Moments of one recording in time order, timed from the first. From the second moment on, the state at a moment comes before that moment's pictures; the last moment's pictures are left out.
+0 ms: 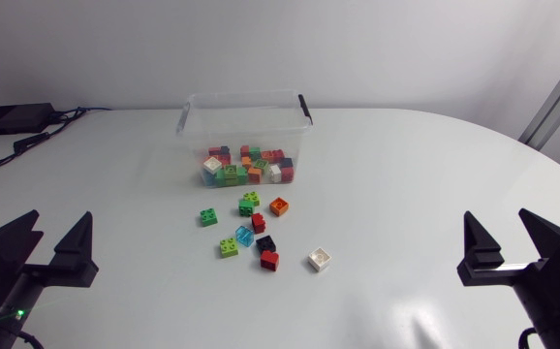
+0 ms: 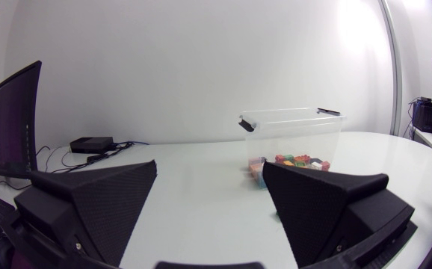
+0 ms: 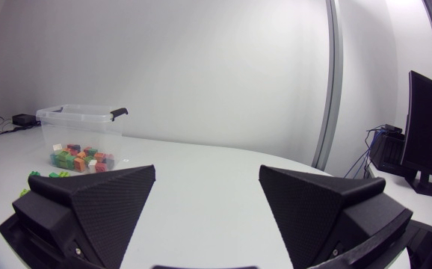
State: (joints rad) left arm 0.00 0.05 0.03 -0.02 -0.03 0.07; right arm 0.01 0.06 0.02 0.00 0.05 -0.09
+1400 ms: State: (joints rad) left arm -0.15 1.14 0.72 -0.33 -0.02 0.23; right arm 0.21 0.85 0.49 -0.06 0.06 -0.09
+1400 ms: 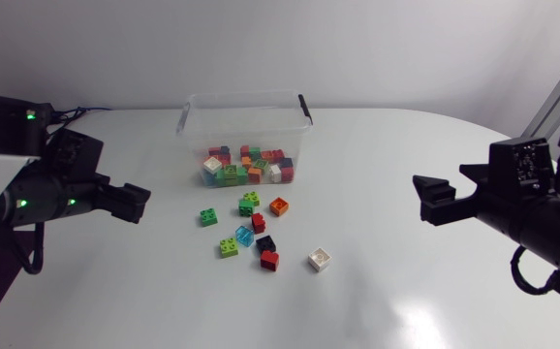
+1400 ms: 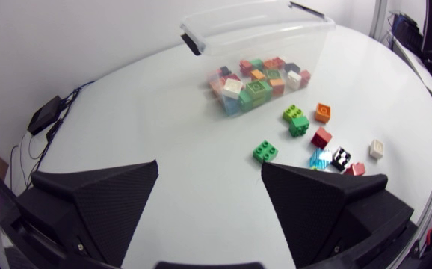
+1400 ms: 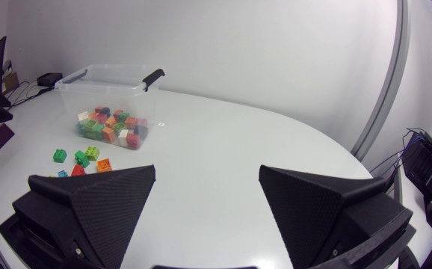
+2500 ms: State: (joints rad) left arm -0.20 1.96 1.19 -0.48 0.23 0.84; right arm 0.31 1.36 0.78 -0.45 -0.19 -0.48
